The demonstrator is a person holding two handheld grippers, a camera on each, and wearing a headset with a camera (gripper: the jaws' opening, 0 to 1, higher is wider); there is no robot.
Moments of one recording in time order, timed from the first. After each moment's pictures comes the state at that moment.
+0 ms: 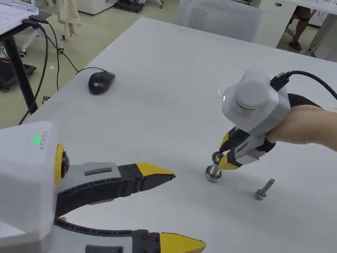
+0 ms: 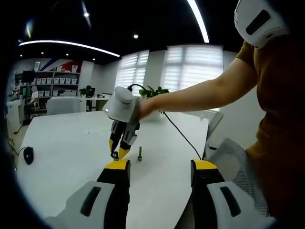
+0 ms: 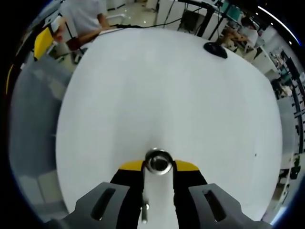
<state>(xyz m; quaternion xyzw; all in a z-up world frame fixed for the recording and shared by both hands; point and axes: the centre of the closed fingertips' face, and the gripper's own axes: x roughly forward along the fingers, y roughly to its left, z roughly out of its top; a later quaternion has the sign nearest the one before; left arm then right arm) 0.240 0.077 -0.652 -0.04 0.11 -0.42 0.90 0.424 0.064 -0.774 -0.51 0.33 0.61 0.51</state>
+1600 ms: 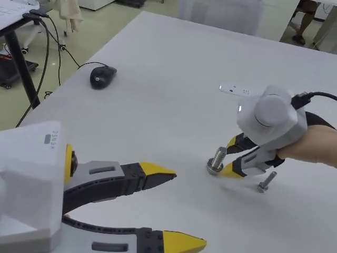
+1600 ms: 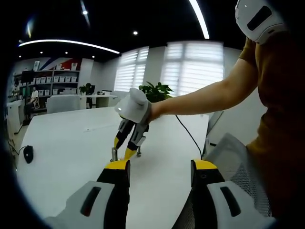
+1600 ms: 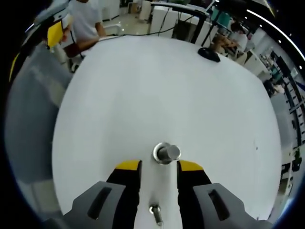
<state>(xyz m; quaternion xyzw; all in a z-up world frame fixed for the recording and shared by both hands) 0.236 0.070 -0.662 -0.03 0.13 -0.41 0.90 0.408 0.037 -0.777 -0.47 0.29 0.61 0.57</state>
